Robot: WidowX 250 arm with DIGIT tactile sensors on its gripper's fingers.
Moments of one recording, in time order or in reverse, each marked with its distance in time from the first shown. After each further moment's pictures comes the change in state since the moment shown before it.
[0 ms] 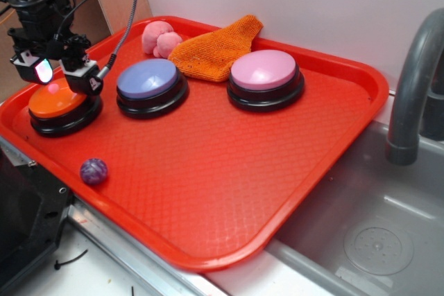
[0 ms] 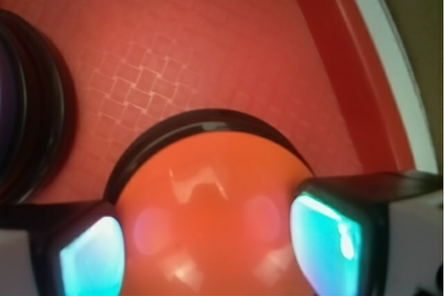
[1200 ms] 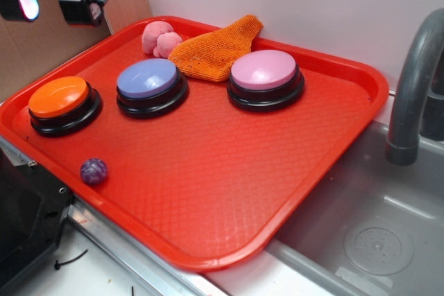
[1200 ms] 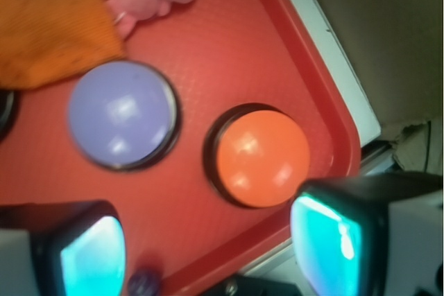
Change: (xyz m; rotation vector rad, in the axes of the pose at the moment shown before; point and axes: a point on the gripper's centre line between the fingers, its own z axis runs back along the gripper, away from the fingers) arm -0.007 -0.026 0.088 -0.005 -0.030 0.171
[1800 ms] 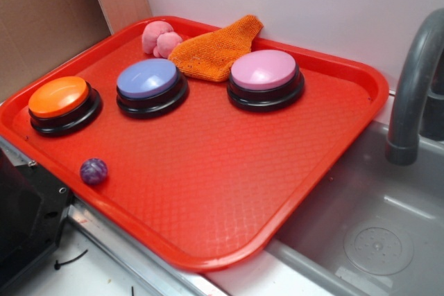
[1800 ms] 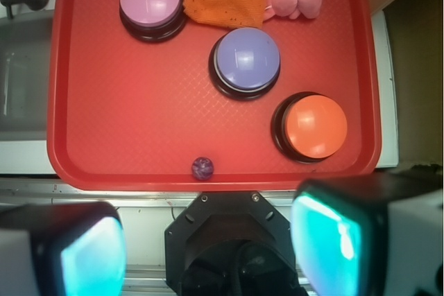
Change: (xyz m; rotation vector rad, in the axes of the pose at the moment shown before) arm -0.086 -0.037 0.102 -0.158 -0.021 -0.536
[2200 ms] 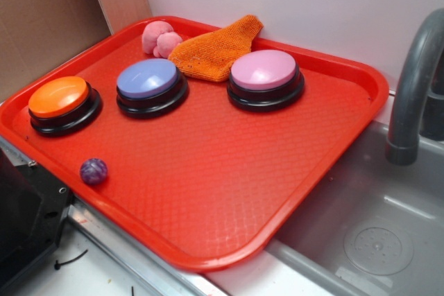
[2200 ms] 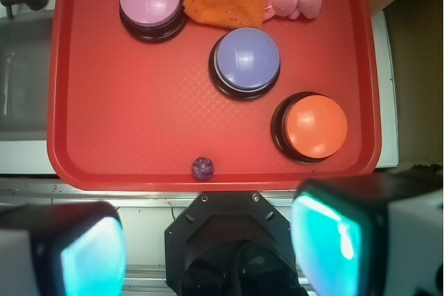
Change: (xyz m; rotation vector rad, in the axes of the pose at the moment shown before) arm 0.000 -0.001 0.005 -0.006 -0.015 -0.001
